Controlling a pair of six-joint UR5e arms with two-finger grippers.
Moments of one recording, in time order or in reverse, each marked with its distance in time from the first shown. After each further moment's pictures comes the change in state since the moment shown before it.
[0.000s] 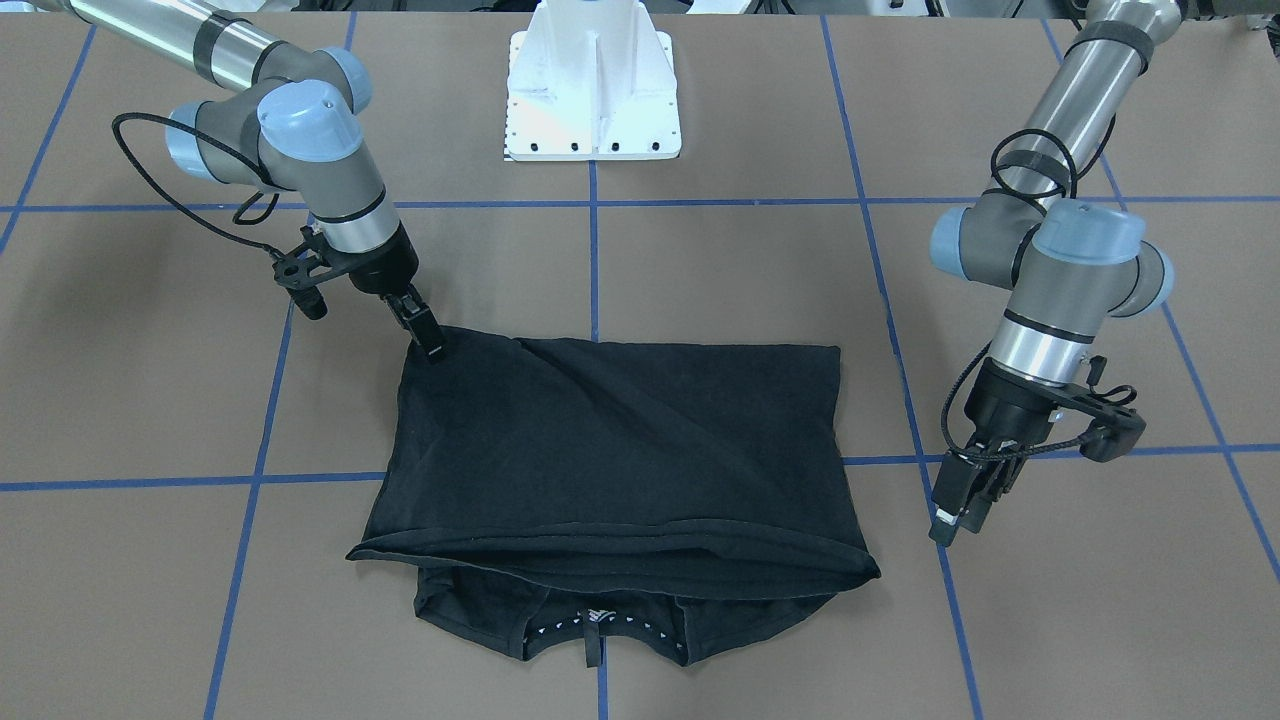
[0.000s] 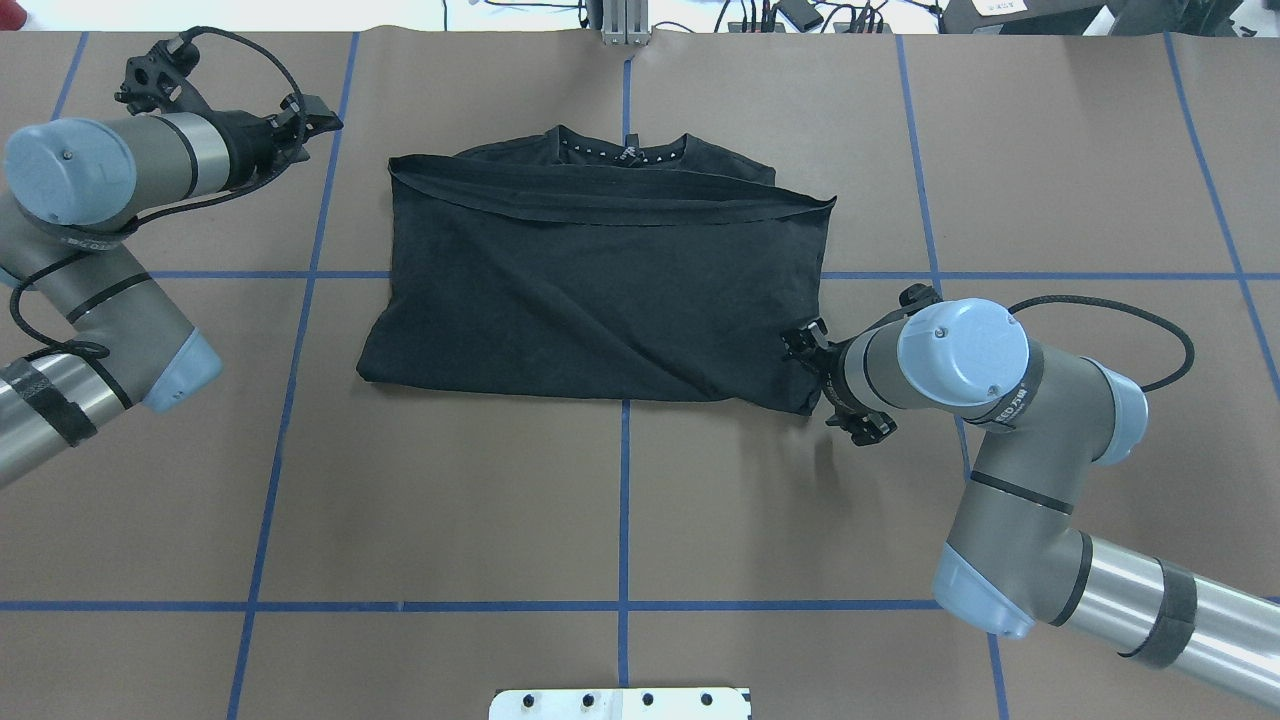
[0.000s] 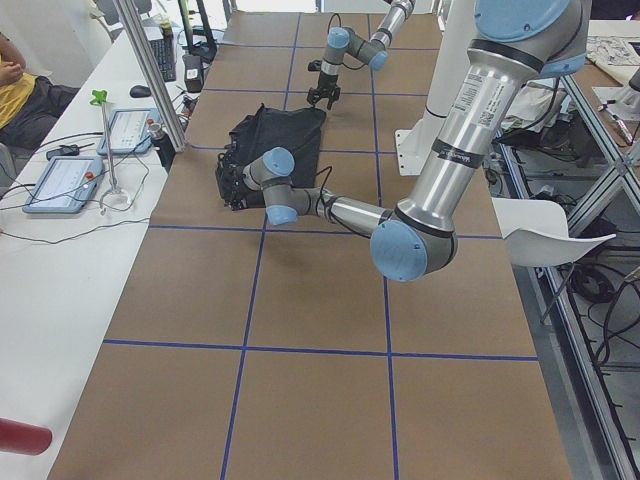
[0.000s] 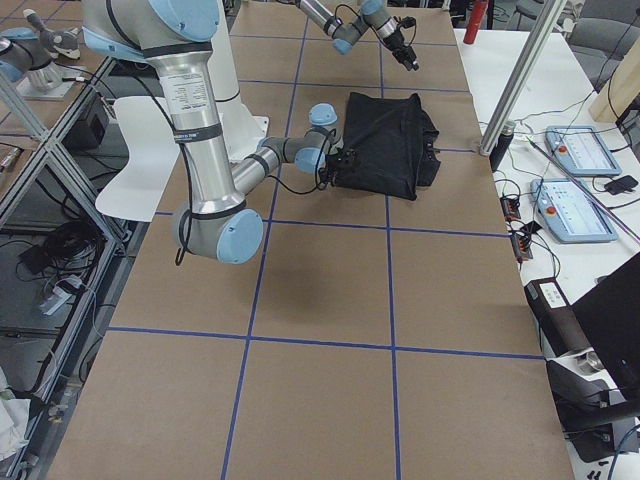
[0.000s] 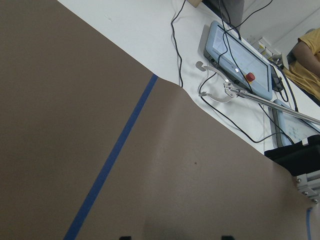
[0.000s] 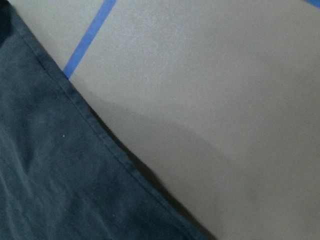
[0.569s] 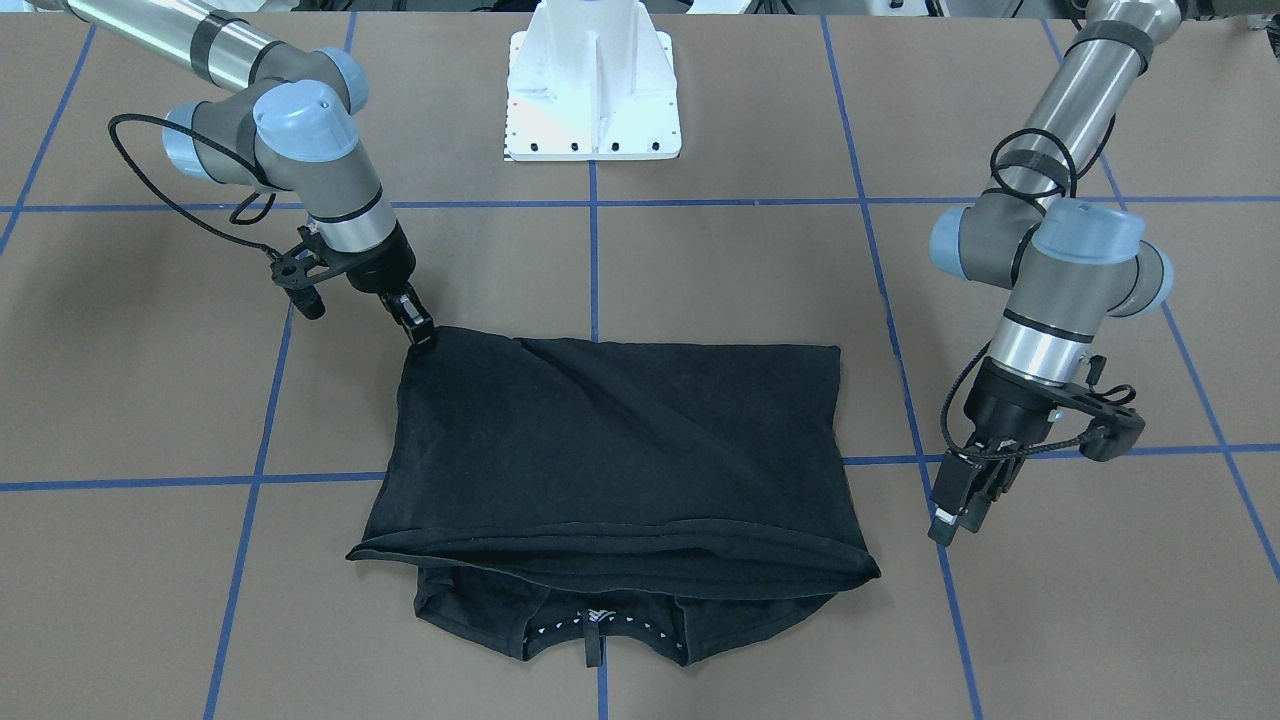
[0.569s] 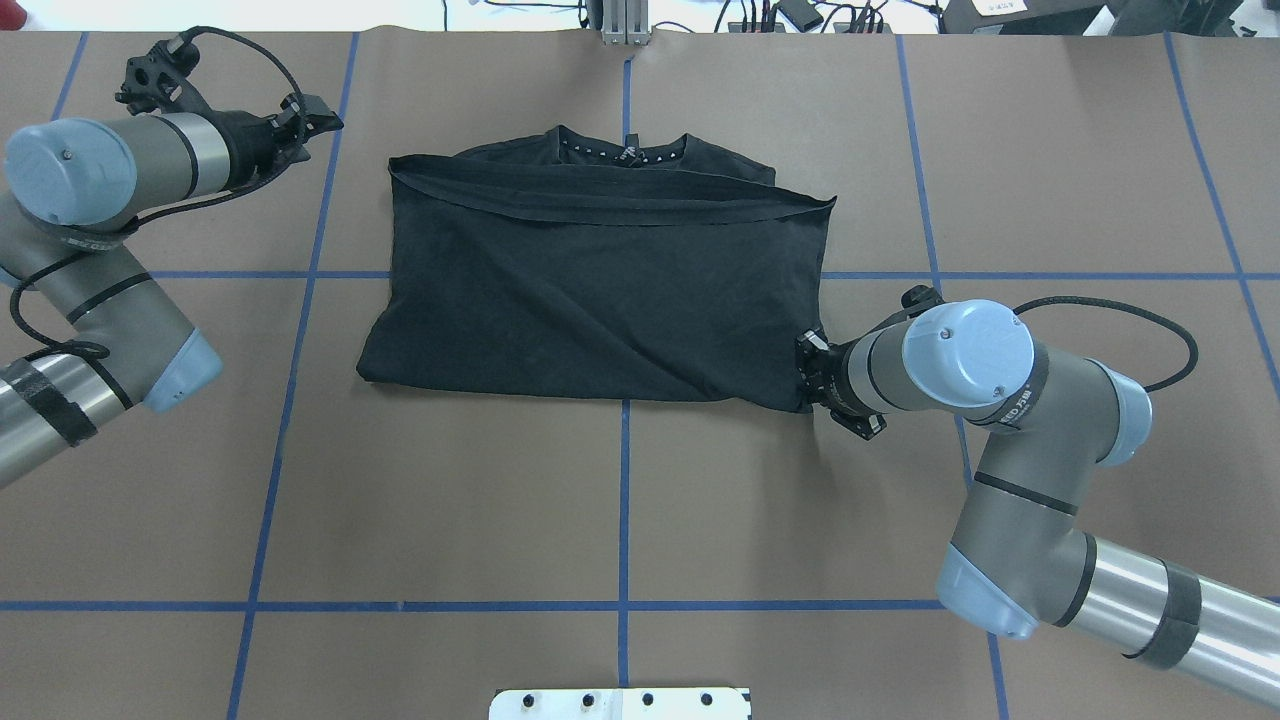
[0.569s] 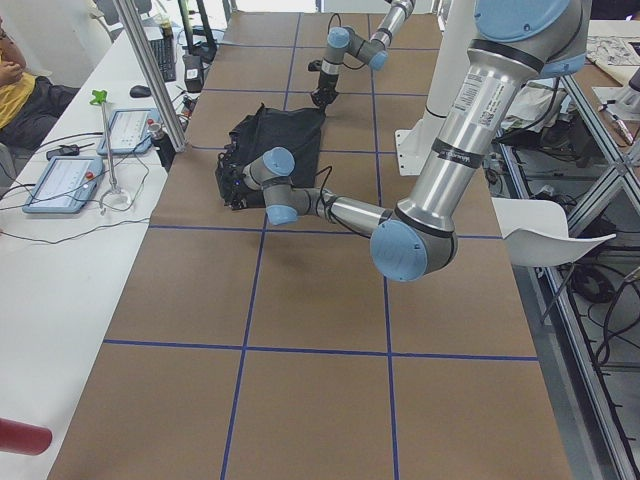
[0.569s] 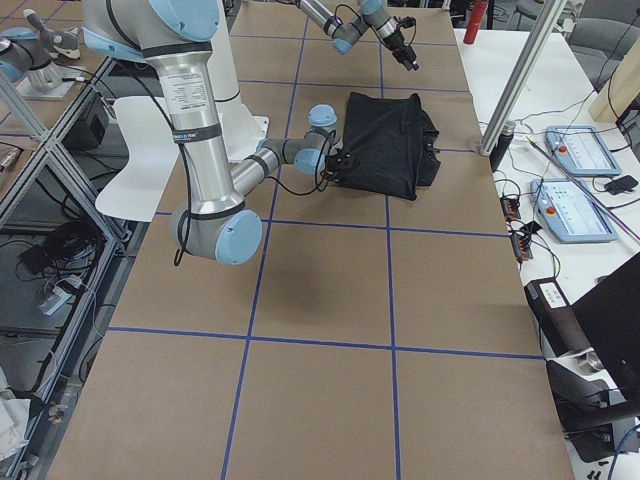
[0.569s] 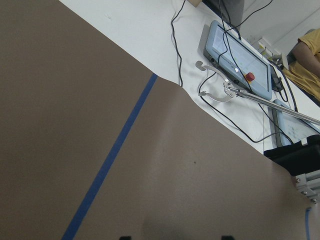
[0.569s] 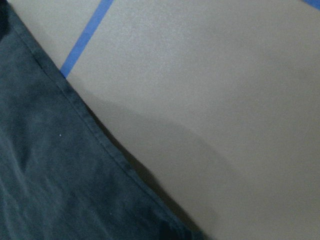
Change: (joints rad) left arm 0.001 0.000 -0.001 0.000 0.000 -0.004; right arm 0.001 -0.007 0.003 0.010 0.009 -0.008
